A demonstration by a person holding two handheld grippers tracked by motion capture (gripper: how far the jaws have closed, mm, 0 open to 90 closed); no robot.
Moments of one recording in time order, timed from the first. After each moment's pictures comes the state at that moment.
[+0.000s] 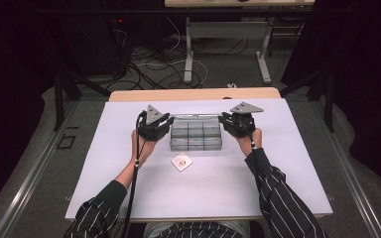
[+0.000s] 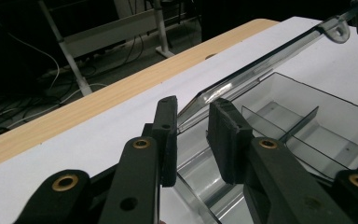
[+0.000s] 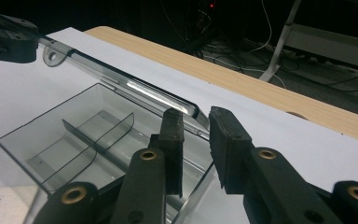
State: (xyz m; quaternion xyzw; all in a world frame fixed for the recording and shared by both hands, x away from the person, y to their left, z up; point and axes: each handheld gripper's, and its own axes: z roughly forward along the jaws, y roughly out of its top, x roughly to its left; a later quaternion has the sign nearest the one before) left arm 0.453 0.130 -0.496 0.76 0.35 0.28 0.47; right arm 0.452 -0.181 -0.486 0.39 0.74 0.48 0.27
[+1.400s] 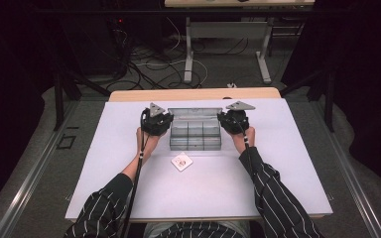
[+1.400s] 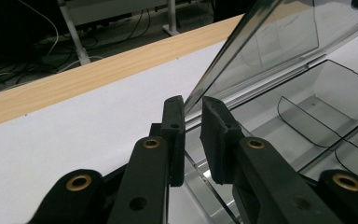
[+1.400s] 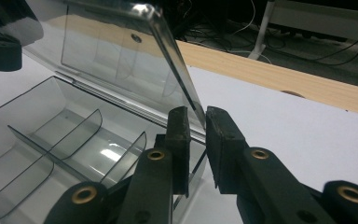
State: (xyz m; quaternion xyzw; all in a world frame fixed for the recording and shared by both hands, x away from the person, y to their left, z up) left arm 0.490 0.128 -0.523 0.76 0.40 0.25 0.45; right arm 0.483 -0.173 -0.514 0.44 0.72 0.46 0.27
